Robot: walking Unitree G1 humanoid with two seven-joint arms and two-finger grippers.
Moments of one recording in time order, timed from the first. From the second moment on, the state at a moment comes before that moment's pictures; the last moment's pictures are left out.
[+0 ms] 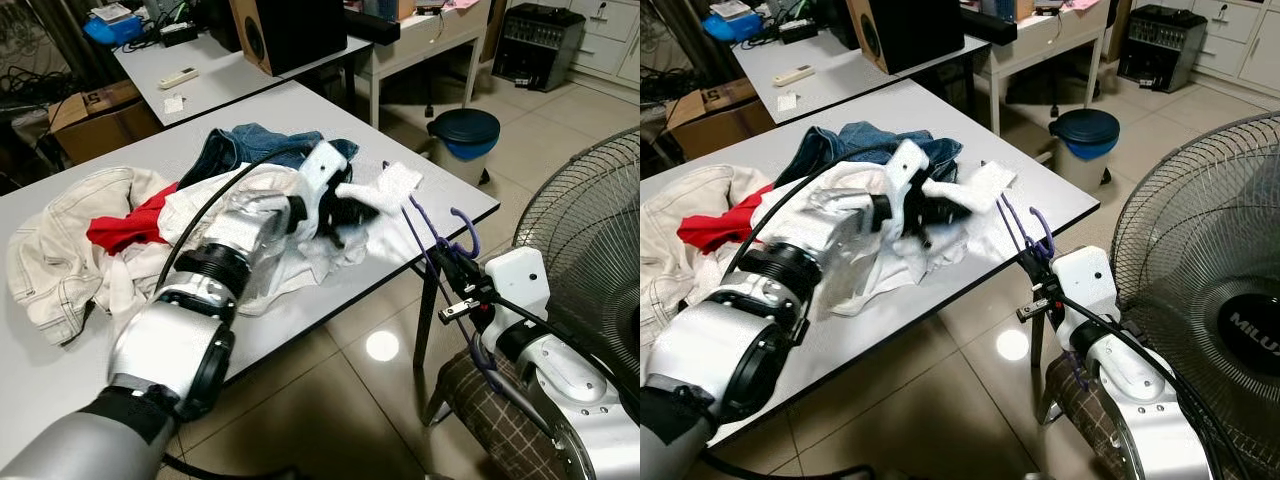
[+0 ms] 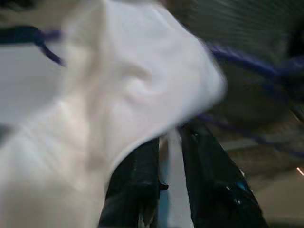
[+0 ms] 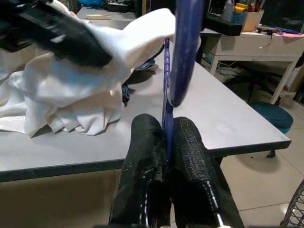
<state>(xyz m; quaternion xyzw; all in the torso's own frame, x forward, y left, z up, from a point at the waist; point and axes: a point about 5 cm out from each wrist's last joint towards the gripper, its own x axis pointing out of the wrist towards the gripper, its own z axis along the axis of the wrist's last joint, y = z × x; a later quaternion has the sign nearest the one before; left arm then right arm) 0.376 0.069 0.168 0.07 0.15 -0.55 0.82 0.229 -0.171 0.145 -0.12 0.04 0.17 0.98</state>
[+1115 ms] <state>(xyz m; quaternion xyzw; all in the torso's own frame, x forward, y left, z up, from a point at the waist) 0.345 0.185 0.122 0.26 0.23 -0.43 0.83 0.228 -0.196 0.150 -0.12 0.03 0.07 0.99</state>
